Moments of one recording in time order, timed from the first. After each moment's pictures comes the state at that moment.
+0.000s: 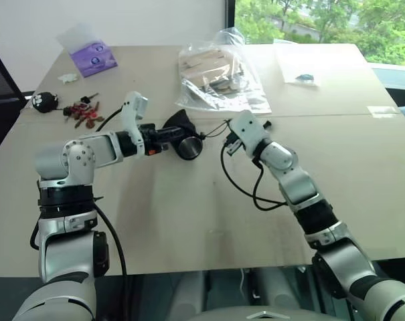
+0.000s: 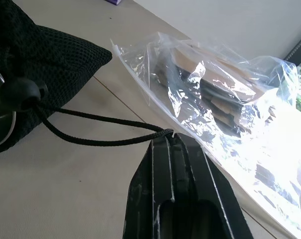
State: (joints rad) left arm -0.72 0.63 0.24 0.13 -0.66 1.20 -0.71; right arm -0.67 -0.12 0.28 0.17 -0.17 0.24 0.33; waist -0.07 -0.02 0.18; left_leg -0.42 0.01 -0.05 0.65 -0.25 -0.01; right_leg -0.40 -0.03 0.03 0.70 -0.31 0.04
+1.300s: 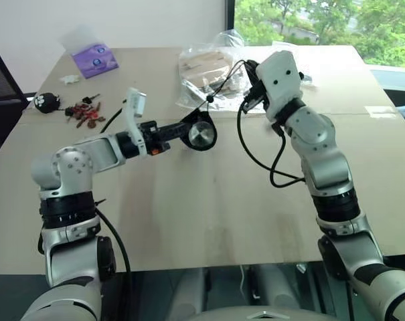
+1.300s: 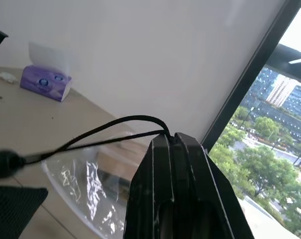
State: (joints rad) left arm -0.65 0.57 0.37 -0.02 -0.86 1.28 -0.65; right arm -0.83 -0.17 0.13 -0.11 -0.10 0.31 0.29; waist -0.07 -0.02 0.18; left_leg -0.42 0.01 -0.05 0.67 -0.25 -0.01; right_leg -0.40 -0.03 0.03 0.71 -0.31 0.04
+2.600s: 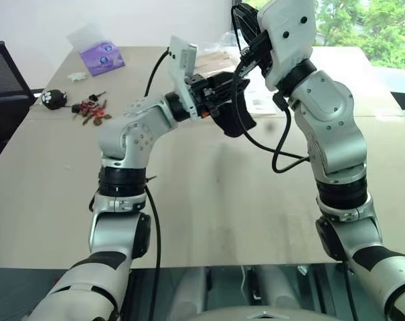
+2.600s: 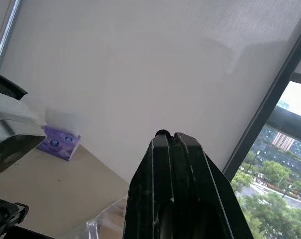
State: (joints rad) left arm -0.93 0.34 0.07 0.11 -0.64 0.72 -0.72; right arm -0.95 -0.19 0.14 -0.25 -0.04 0.43 0.31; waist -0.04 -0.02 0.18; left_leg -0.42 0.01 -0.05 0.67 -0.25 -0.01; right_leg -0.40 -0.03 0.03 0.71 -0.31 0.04
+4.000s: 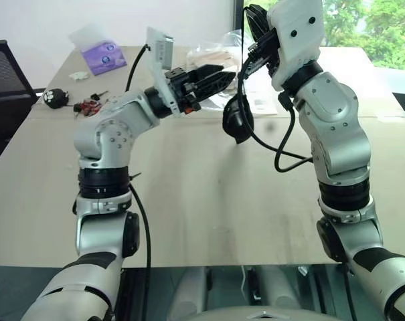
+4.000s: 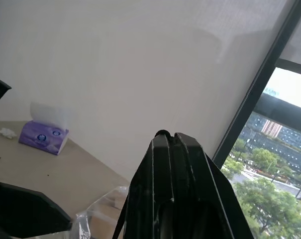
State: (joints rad) left arm -0.91 0.41 0.11 0.05 -0.67 0.75 -0.73; right arm -0.93 -0.18 0.12 -0.26 -0.05 0.47 0.28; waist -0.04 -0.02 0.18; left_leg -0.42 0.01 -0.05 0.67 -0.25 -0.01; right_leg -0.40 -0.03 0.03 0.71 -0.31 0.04
